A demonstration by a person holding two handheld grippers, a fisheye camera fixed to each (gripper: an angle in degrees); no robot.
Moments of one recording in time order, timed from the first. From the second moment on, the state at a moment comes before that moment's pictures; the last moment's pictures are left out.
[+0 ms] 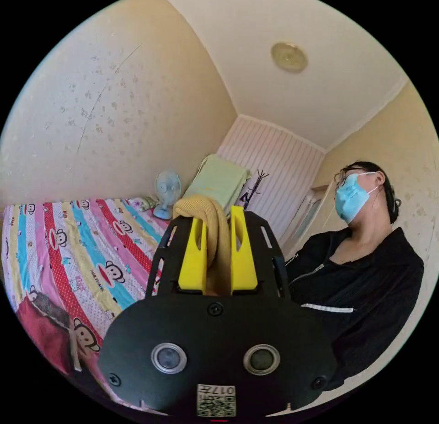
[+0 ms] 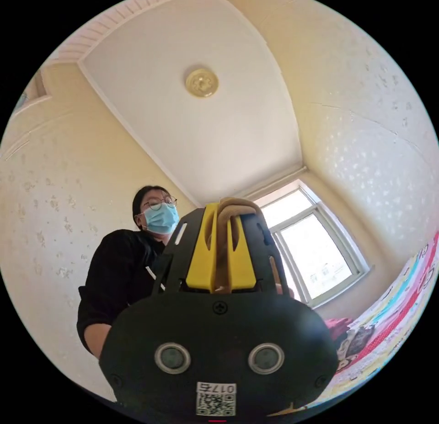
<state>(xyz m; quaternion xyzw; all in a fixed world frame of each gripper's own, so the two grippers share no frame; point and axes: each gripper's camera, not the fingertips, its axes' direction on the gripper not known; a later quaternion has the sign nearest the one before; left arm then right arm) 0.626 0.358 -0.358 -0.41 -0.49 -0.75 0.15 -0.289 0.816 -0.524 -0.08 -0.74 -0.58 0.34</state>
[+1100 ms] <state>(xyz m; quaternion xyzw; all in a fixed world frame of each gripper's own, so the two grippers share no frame) 0.639 0.603 -0.204 -0.40 -0.38 -0.77 0.34 -0.512 1.069 -0.515 -0.31 -0.56 -0.69 0.35</state>
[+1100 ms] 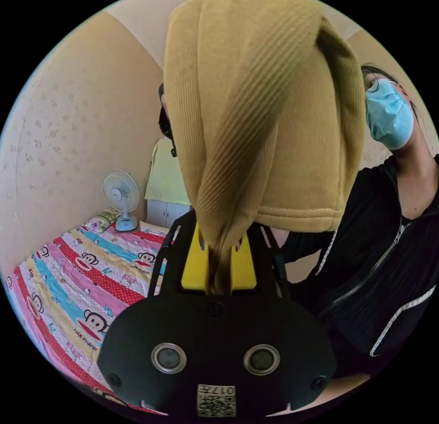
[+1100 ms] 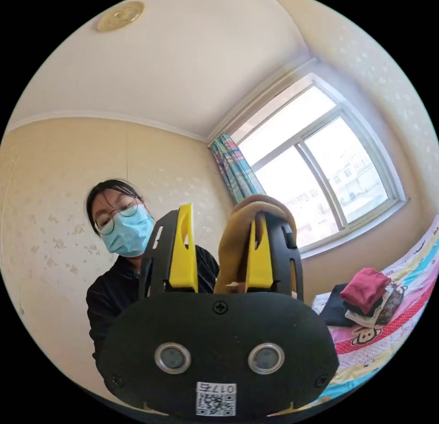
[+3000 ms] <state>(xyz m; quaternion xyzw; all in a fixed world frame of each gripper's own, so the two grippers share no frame) 0.669 0.395 -0.255 -0.26 -0.73 -0.57 0.27 -0.355 0.971 -0.629 0.17 -0.35 -0.77 0.50</state>
